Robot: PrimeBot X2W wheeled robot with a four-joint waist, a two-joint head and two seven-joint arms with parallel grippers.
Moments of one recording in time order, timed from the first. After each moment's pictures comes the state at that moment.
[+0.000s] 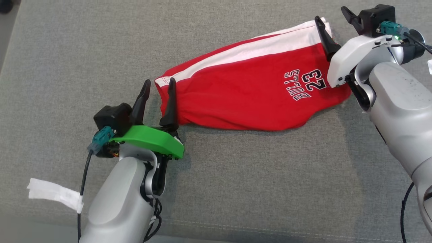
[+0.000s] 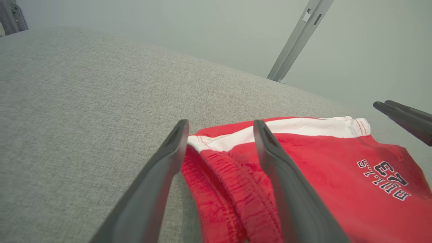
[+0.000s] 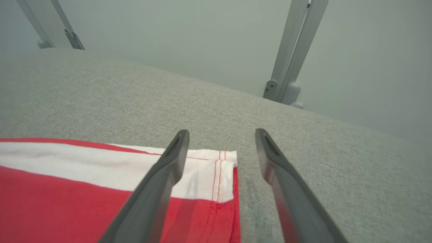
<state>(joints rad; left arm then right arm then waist) -0.54 0.06 -0.42 0.47 -0.64 0.03 -0.26 -1.11 -0.29 0.67 1.04 0.56 0.13 -0.25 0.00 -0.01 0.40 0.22</state>
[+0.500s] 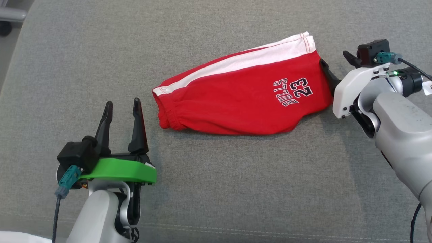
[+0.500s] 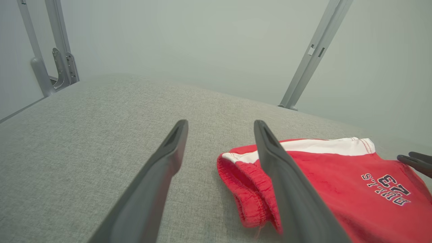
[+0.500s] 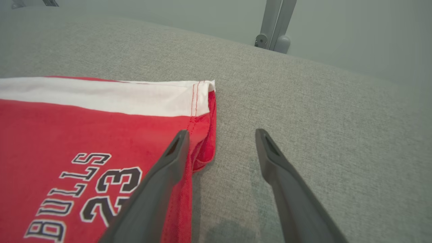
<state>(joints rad) -0.30 0.13 -0.28 0.18 -0.51 0.08 -0.26 -1.00 -0.36 0.80 1.03 0.72 0.13 -0.16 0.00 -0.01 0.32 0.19</state>
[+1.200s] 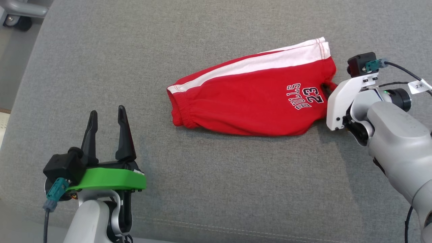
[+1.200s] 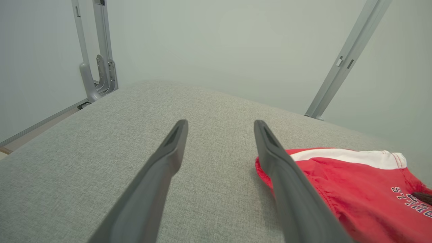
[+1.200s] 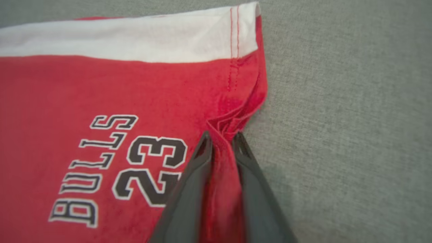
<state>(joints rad) -0.23 0.11 -0.19 0.13 -0.47 0.08 -0.26 -0.99 -0.34 0.88 1.08 0.88 0.13 0.06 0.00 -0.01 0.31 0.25</state>
